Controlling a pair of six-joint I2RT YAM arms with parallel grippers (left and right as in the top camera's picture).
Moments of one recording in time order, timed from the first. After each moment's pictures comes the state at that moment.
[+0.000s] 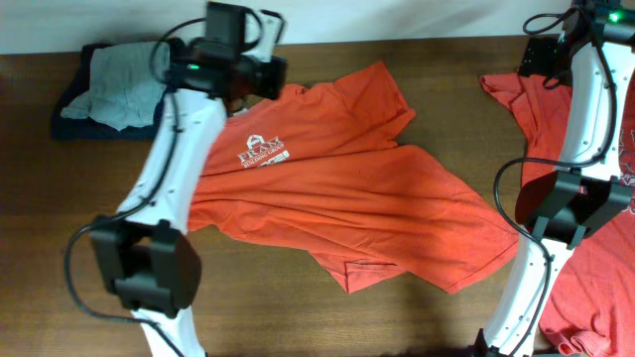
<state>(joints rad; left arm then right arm) -0.25 2.02 1.94 -0.72 0.21 0.09 -0.29 2.45 2.70 -1.38 0.20 0.08</state>
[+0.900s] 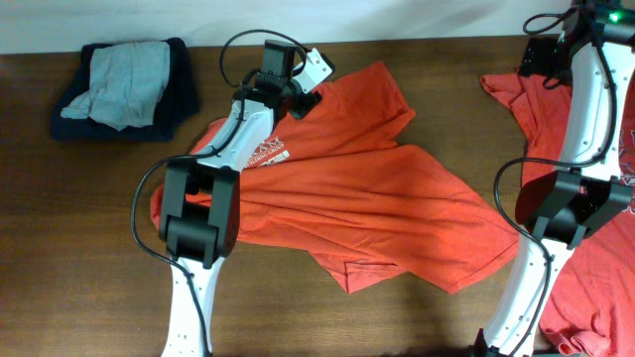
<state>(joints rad) -0.32 2.41 1.94 -0.29 0.15 0.59 -0.29 2.45 2.70 -1.38 0.20 0.08</state>
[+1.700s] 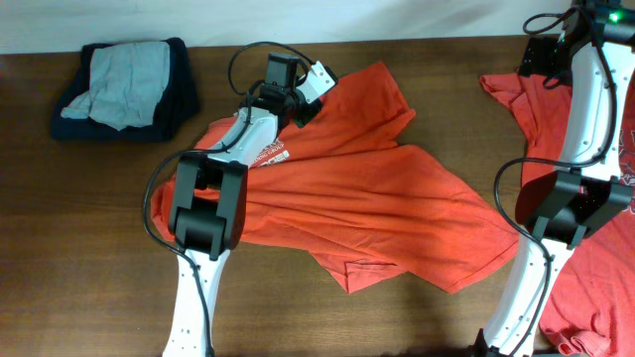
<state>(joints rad) -0.32 2.50 1.94 -0.20 0.21 0.62 -0.29 2.45 2.70 -1.38 0.20 0.08</state>
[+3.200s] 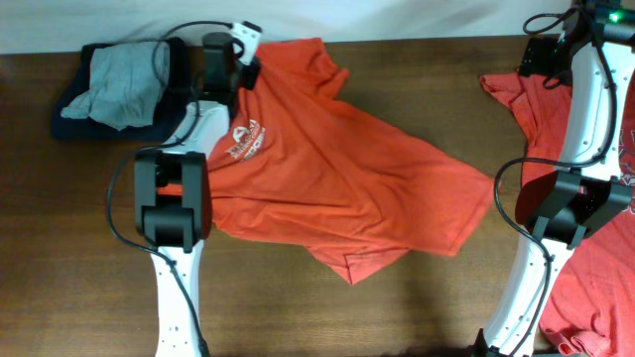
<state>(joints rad) -0.11 2.51 1.94 0.12 0.02 0.34 -0.29 2.45 2.70 -1.38 0.20 0.08</state>
